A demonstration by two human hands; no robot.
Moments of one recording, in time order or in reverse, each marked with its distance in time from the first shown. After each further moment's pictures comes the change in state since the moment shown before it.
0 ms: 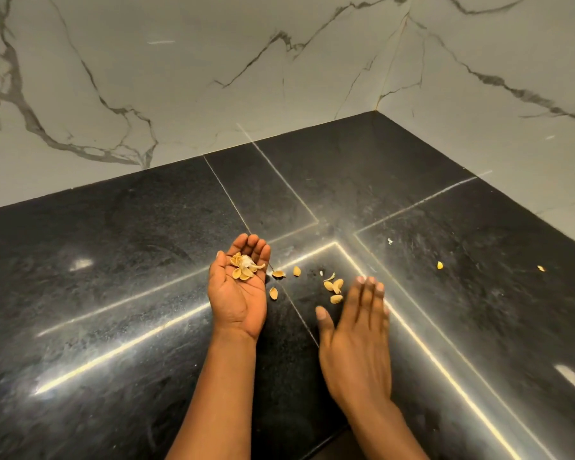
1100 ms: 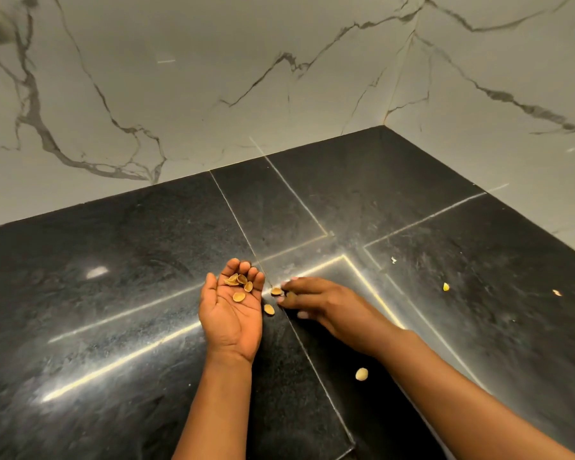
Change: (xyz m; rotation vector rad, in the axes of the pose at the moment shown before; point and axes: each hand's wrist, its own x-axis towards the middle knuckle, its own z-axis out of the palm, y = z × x) left_hand -0.004 0.002 -0.003 0.006 0.022 0.049; right_hand 0.111 0.010 -0.010 0.262 -0.288 -0.979
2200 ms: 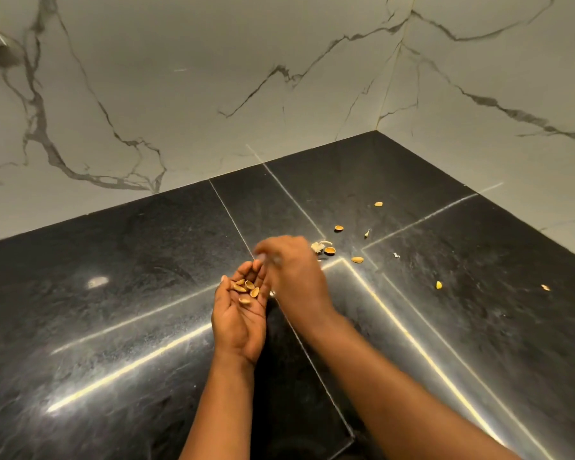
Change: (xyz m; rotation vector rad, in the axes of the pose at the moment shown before) left_hand -0.003 -0.004 0.003 0.020 0.029 -0.101; right_hand 0.068 -0.072 -0.007 0.096 0.617 0.218
